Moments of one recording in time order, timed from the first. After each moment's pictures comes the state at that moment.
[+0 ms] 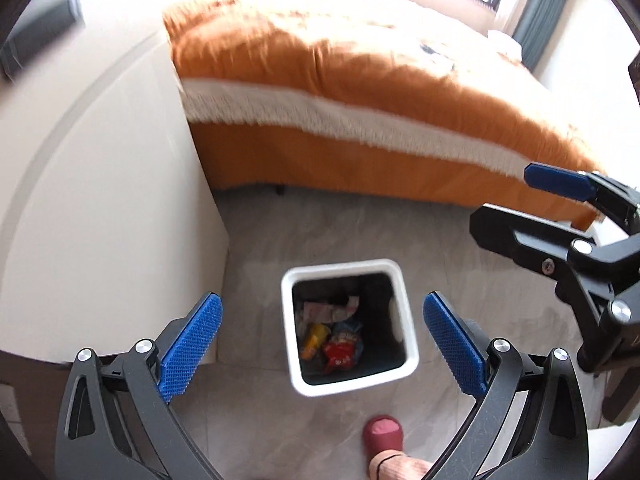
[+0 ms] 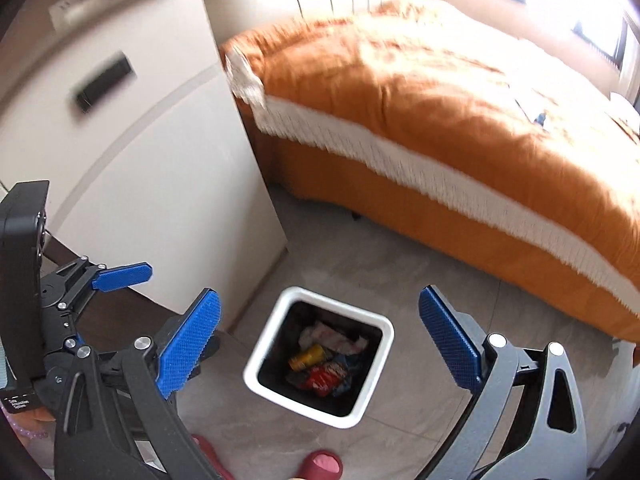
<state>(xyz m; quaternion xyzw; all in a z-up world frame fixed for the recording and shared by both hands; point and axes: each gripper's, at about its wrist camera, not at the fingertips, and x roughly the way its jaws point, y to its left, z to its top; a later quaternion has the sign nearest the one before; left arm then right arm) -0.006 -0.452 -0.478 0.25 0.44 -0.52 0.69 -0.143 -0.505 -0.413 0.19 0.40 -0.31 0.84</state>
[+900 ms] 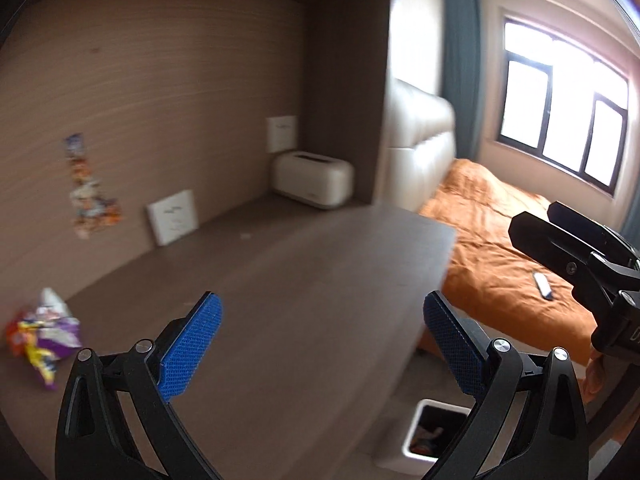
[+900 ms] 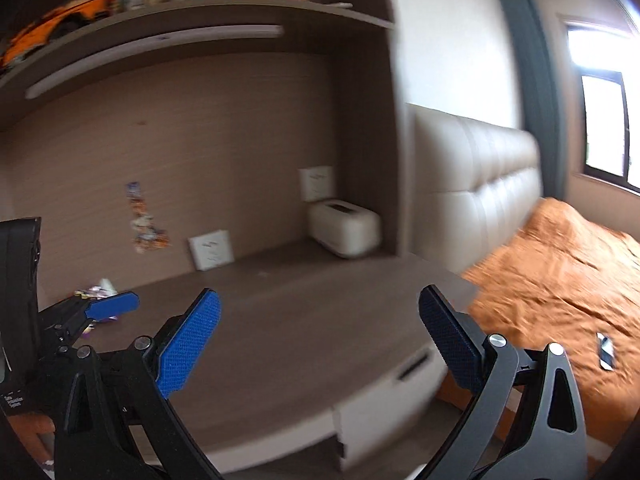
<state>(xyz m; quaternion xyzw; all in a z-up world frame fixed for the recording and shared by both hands) 0.062 -0.154 -0.124 0.07 0.26 -0.28 0.92 -0.037 -0.275 -0.087 0.04 0.16 -0.09 0.98</state>
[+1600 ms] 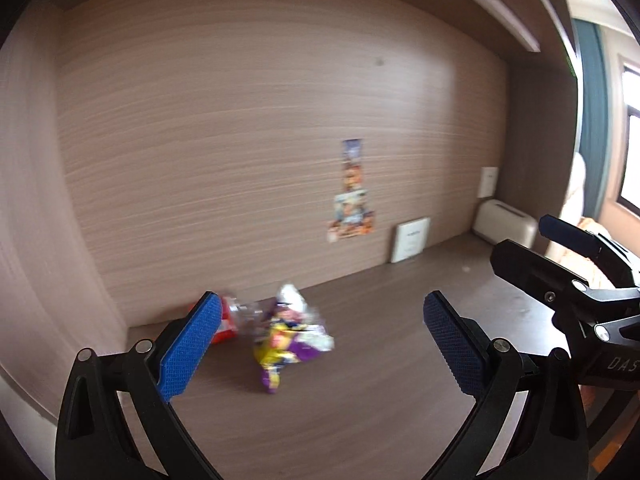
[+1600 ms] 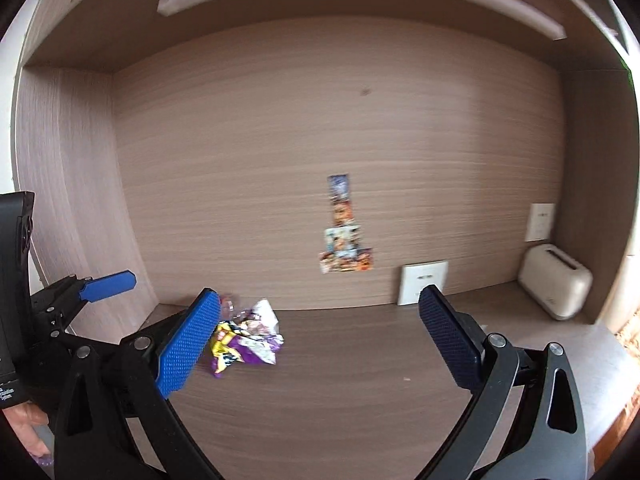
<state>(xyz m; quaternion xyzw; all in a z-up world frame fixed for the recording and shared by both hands) 0.116 0.088 -0.091 0.02 0.23 -0.04 0.97 0.115 -0.058 -0.068 -0.02 0.18 0.15 0.97</state>
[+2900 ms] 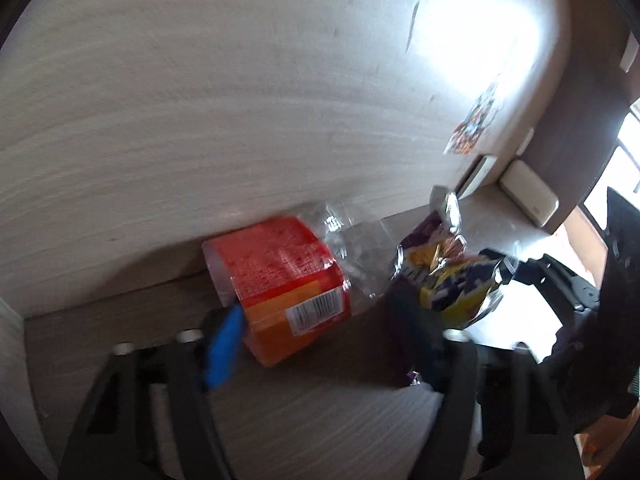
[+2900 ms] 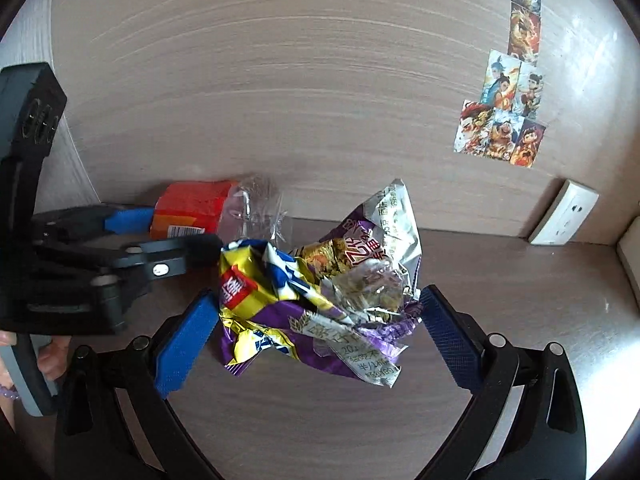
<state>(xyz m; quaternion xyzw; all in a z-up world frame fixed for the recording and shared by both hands) 0.292 0.215 -0.237 -0.08 0.38 -0.16 0.91 0.285 0.064 -0.227 -0.10 0.37 0.16 0.91</state>
